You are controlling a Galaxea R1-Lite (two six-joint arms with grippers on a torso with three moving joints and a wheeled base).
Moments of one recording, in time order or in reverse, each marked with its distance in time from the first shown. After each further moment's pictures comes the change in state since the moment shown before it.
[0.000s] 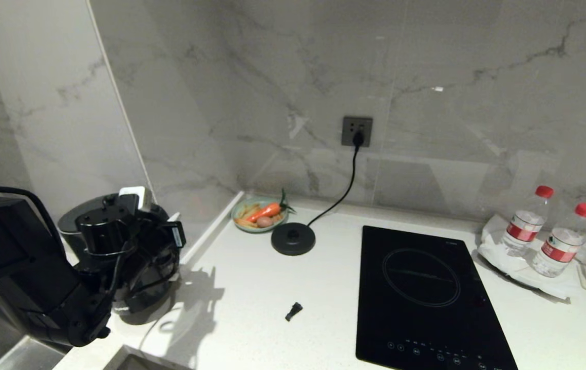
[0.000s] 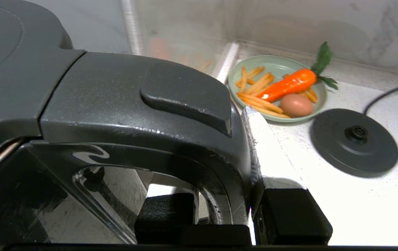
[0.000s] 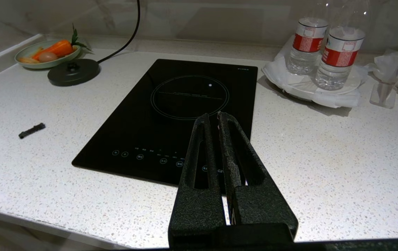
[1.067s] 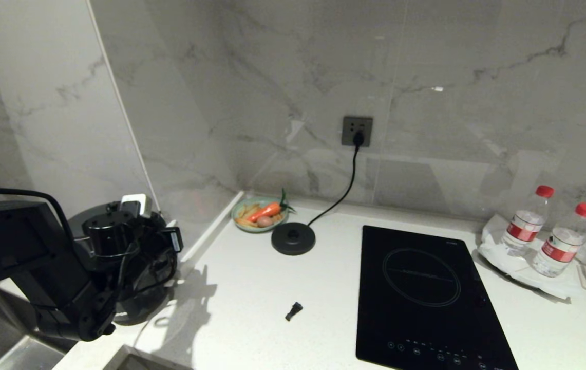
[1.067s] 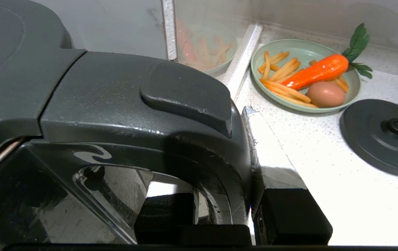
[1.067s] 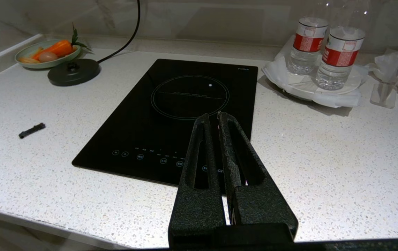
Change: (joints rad) left arm 0.033 0.086 -0.036 -0.001 0.000 0.002; right arm 0.000 0.000 0.000 0.000 0.000 0.000
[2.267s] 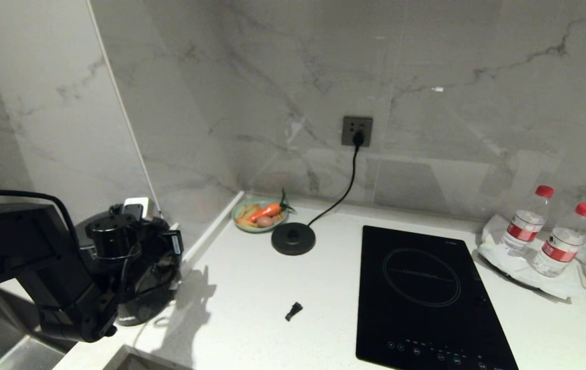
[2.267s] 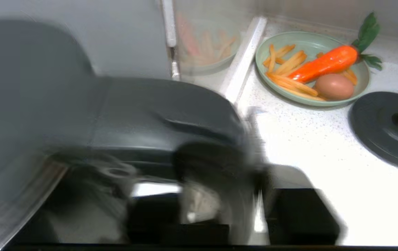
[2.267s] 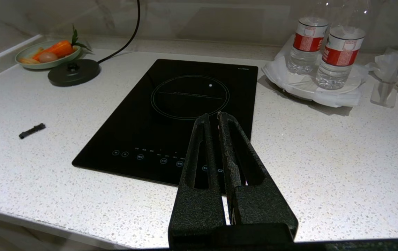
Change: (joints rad) left arm 0.001 0.025 0.001 -0.006 0.004 0.010; right arm 0.000 0.000 0.000 0.000 0.000 0.000
